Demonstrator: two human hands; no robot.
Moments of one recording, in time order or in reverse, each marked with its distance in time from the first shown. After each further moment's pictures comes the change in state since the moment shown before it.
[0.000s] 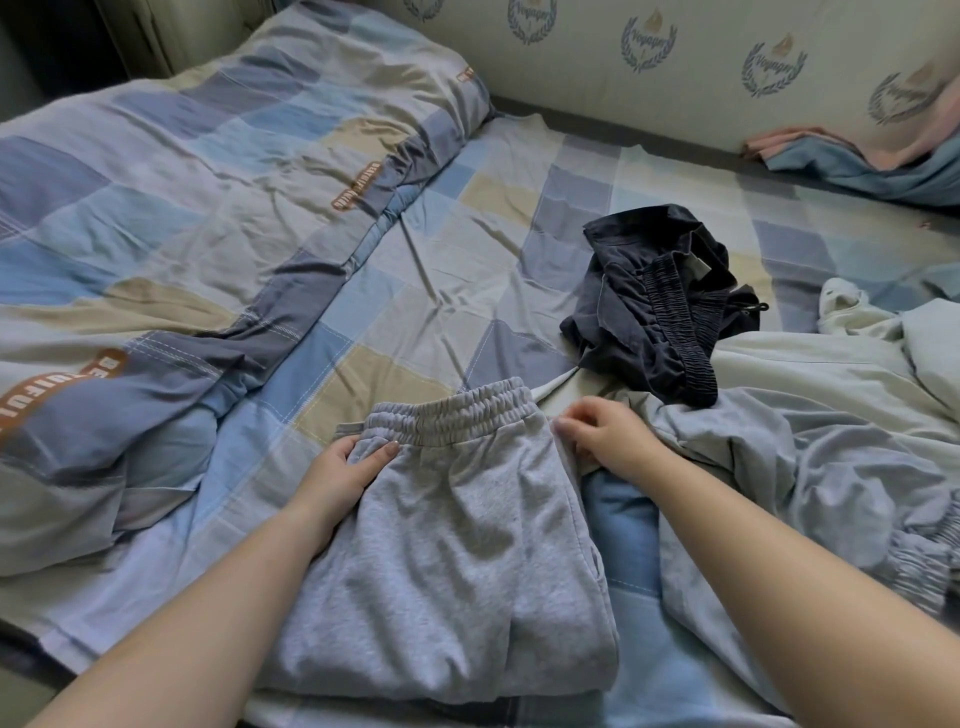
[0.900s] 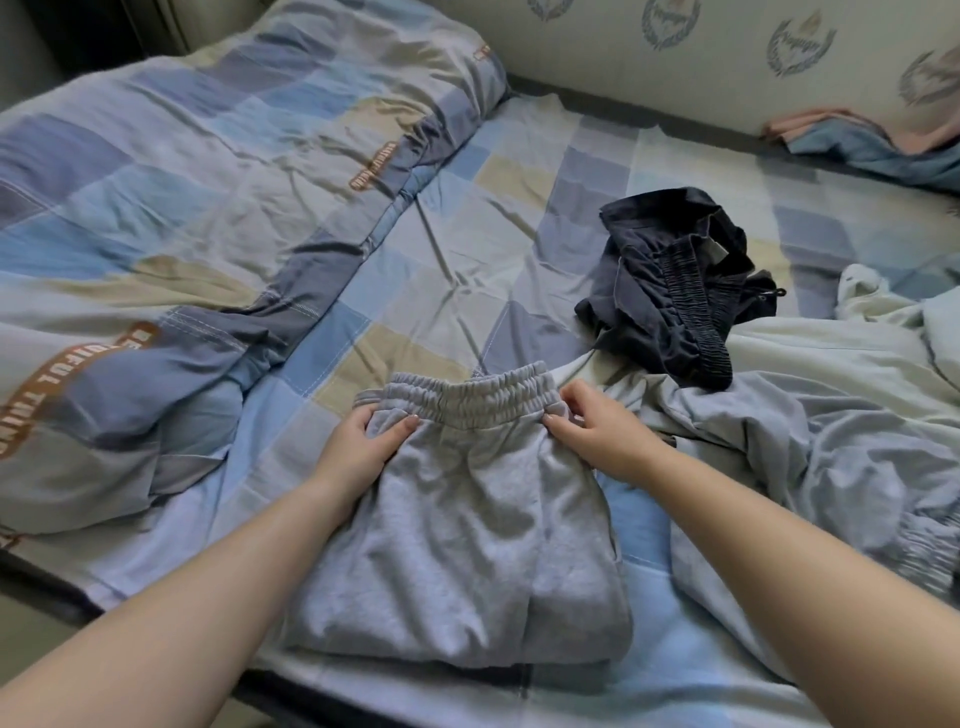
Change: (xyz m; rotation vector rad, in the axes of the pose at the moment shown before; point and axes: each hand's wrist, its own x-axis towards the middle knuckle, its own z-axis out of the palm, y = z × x) left_hand -0.007 0.003 -0.001 0.062 0.050 0.106; right_hand -0.021 -0.017 0.014 -0.267 -0.073 -0.163
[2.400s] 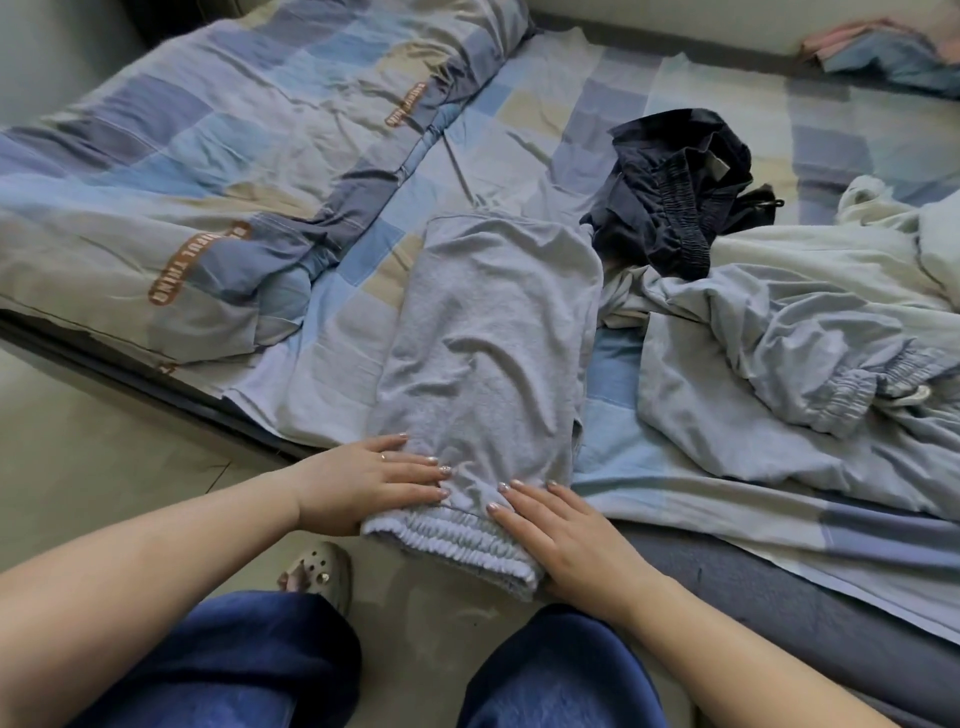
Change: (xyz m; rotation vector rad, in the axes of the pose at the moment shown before) left_hand -0.189 -0.017 -0.060 1.519 -0.920 0.993; right_hand -0.259 -0.022 0.102 -0.570 -0.025 -0.653
